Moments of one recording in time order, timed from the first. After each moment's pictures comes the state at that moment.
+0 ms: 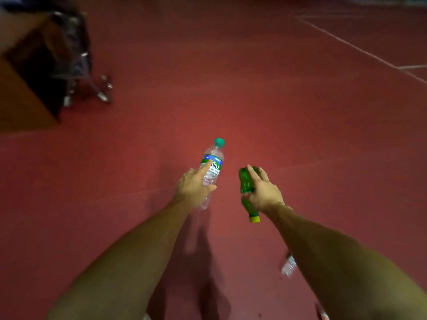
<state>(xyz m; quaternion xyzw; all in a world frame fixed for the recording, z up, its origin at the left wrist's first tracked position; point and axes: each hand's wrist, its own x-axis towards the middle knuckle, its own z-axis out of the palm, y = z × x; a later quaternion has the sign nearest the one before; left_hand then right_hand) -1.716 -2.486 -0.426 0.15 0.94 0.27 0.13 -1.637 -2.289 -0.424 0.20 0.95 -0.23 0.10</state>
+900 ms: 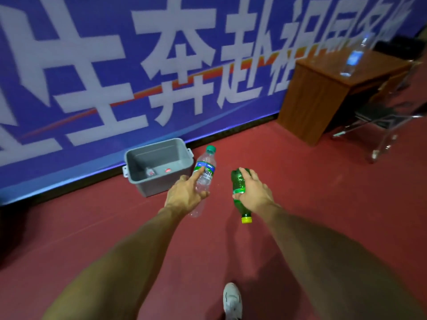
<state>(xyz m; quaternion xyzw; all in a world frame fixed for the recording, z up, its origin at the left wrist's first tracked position) -1.696 -3.255 -0.429 -0.42 0.86 0.27 -0.03 -1.872 -3.133 -0.428 -0.40 0.89 -0.12 0.21</state>
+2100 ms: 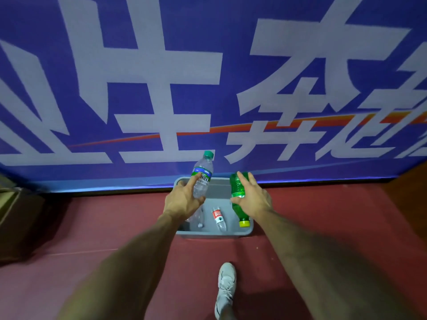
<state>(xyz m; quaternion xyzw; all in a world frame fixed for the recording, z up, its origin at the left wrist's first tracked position) -1.710 -3.808 -0.499 -0.62 0.74 0.27 -0.05 -1.923 -3.765 -0.473 -0.59 0.77 -0.03 0.24</state>
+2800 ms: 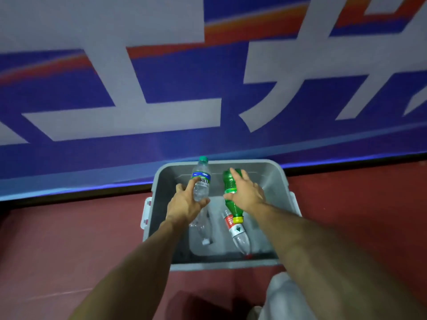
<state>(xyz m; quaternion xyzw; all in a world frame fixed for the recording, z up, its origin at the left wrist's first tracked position) -1.762 -3.987 -0.940 -0.65 0.68 0.34 -0.06 -1.955 -3.972 -0.929 -0.58 0.77 -0.02 0.29</state>
